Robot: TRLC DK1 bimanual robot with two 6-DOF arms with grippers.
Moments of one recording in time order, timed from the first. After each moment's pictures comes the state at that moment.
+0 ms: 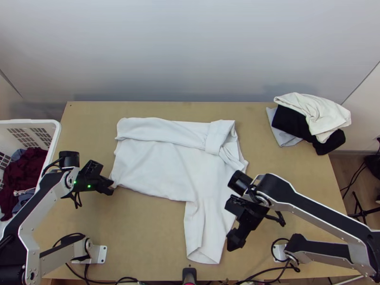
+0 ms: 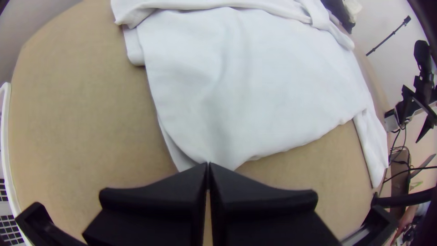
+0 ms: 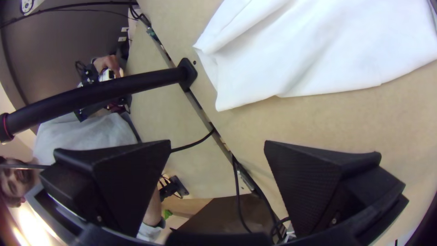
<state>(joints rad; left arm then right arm) 0.16 1.23 0.66 -0.60 0.40 0.53 0.89 1.30 0.97 -1.30 -0.66 0.01</state>
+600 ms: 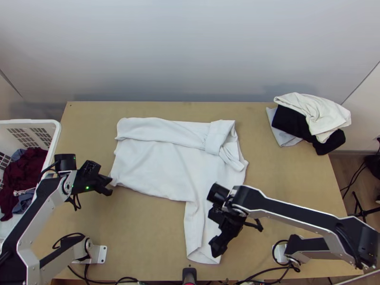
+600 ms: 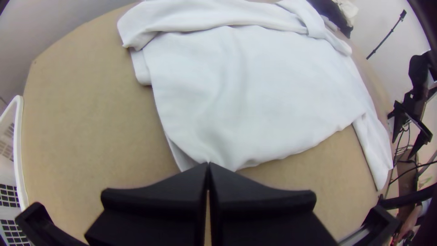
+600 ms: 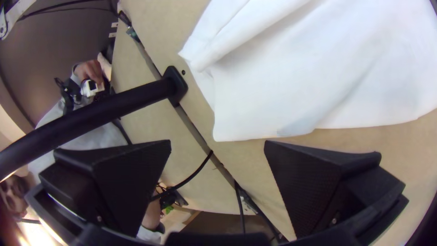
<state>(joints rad) 0.16 1.13 0.63 -0.56 0.41 0.53 1.06 1.47 0.92 -1.03 -0.65 0.20</state>
